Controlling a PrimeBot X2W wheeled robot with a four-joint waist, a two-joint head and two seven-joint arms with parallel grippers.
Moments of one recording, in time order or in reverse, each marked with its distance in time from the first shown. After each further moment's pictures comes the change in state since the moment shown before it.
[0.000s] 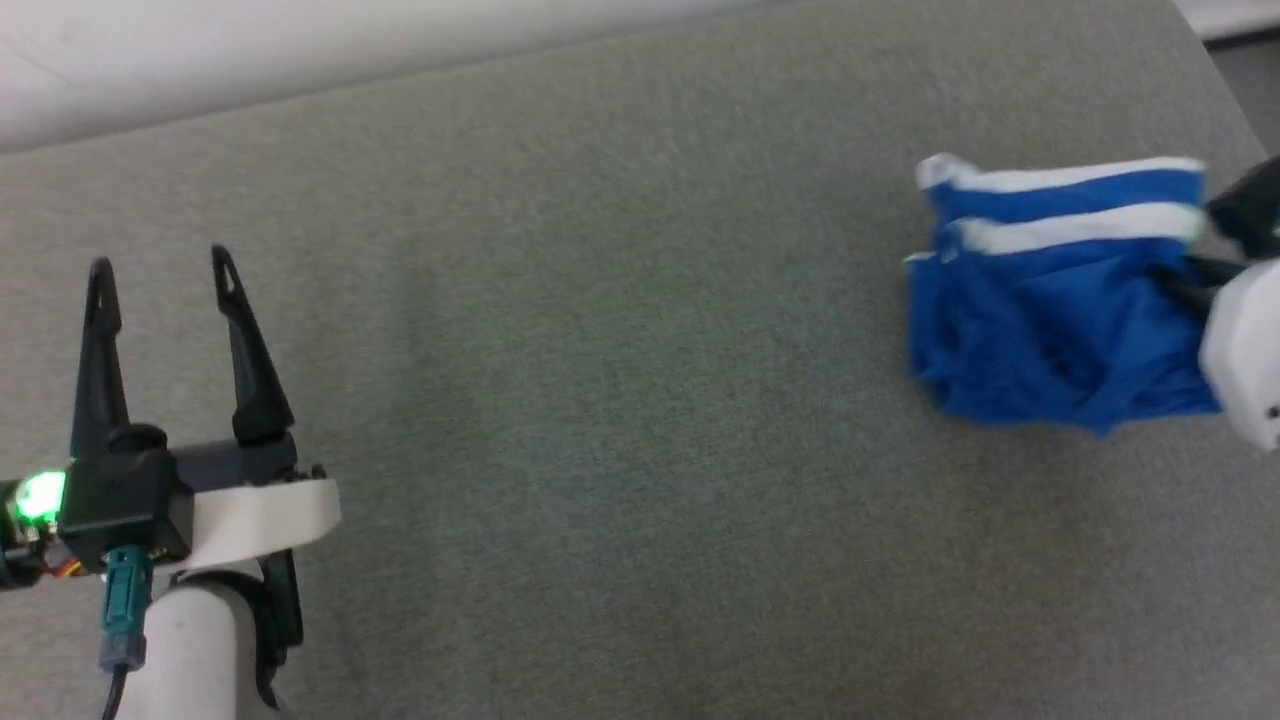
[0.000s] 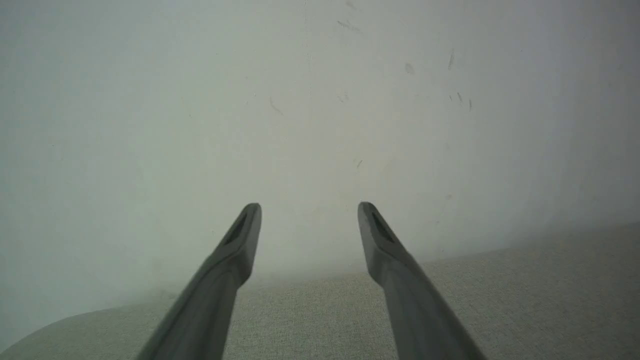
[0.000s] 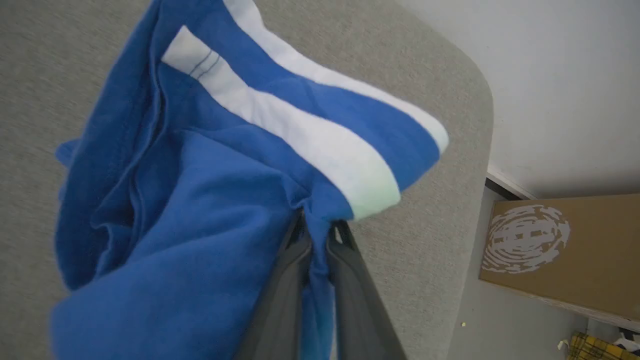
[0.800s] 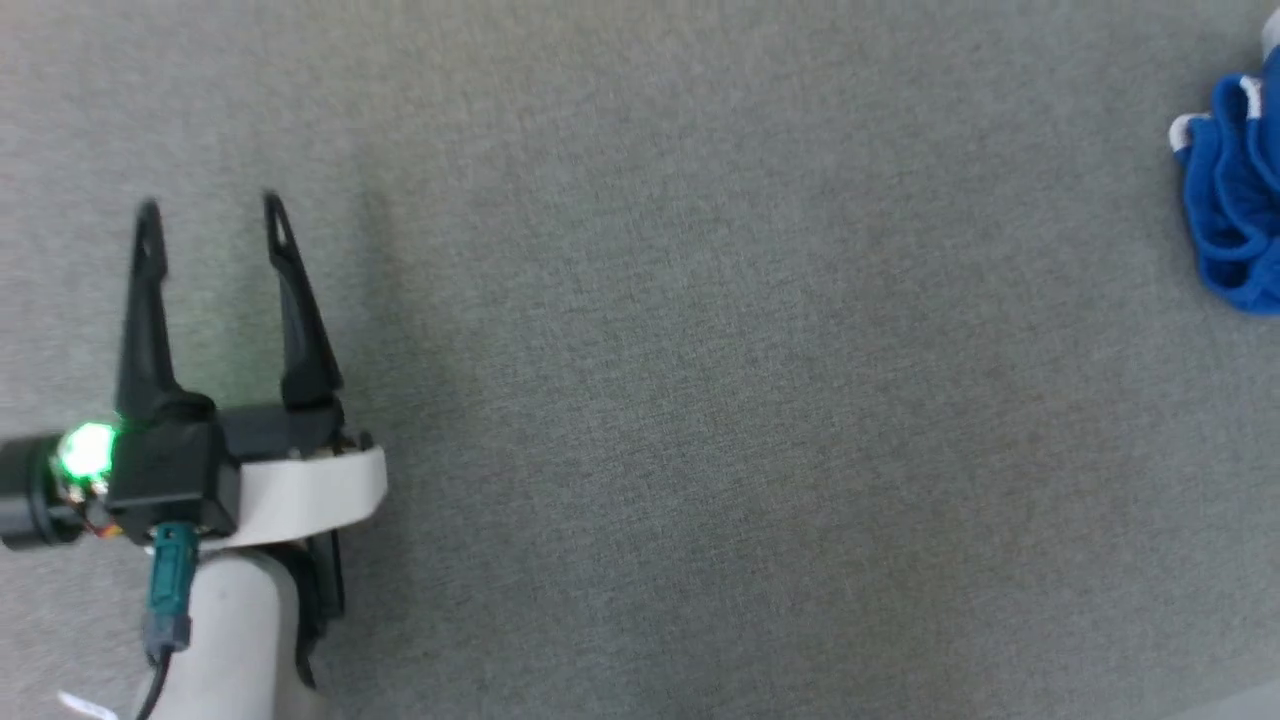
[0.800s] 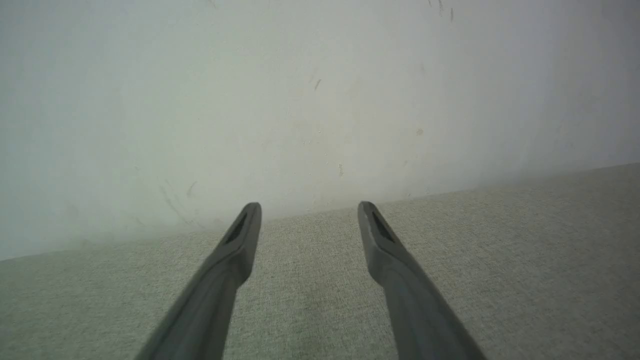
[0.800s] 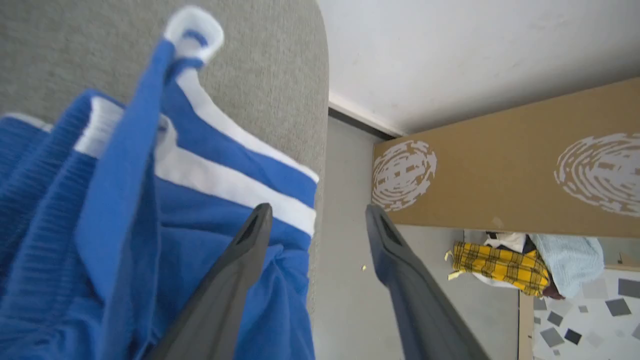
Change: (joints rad) left arm -0.084 0.022 -0.102 -0.030 -0.002 0.040 0.000; right arm -0.222 0.074 -0.143 0.598 -0.249 0.000 -0.226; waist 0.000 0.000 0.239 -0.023
